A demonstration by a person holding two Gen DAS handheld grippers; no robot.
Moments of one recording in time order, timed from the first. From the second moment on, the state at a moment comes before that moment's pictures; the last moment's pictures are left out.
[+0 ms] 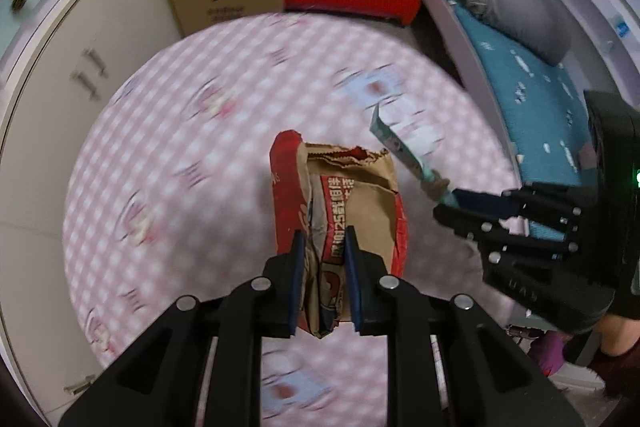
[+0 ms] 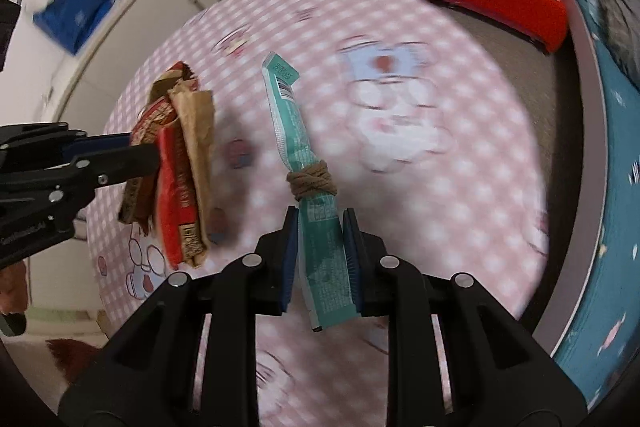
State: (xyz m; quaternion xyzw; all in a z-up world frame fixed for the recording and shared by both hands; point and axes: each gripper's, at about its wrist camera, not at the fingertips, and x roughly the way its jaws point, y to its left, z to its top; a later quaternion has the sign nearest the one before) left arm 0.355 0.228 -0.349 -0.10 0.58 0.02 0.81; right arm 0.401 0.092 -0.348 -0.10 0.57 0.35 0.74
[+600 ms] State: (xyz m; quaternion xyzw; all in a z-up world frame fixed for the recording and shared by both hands) left arm 0.483 -0.048 -0.316 -0.04 0.57 -0.11 0.81; right arm 0.481 -0.190 -0.309 0.00 0.56 0.22 0.80
